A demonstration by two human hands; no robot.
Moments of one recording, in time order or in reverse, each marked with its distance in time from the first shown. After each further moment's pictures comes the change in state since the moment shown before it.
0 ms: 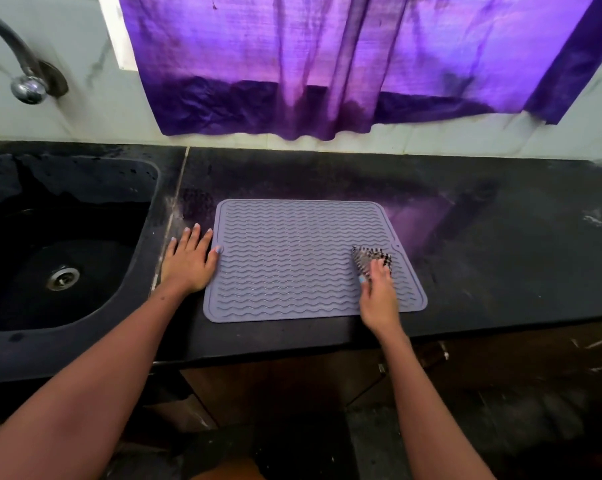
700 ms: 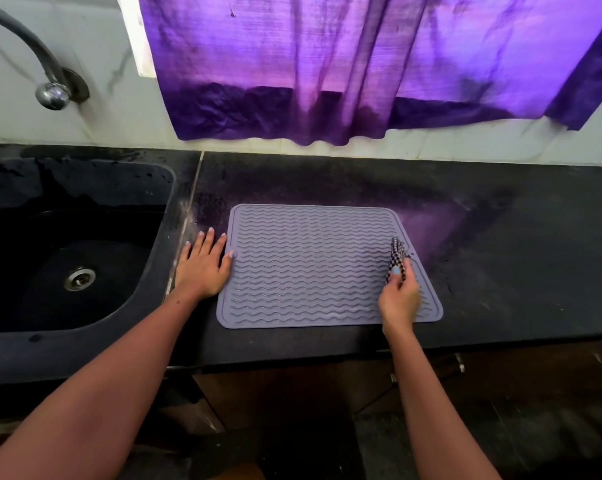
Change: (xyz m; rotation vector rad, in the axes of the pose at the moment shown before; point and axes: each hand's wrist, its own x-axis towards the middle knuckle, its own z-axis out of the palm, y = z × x) left_hand -0.002 0.001 0.000 0.001 0.007 0.009; right_hand 0.010 -0.025 -0.007 0.538 0.259 0.301
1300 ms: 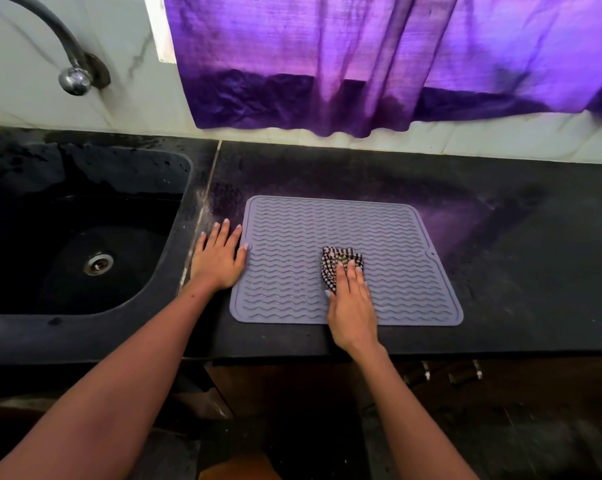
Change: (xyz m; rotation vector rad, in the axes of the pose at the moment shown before) left_hand 0.001 0.001 0.002 0.013 -0.004 -0.016; right_hand -0.051 0.011 0.054 -0.767 -0.450 -0.534
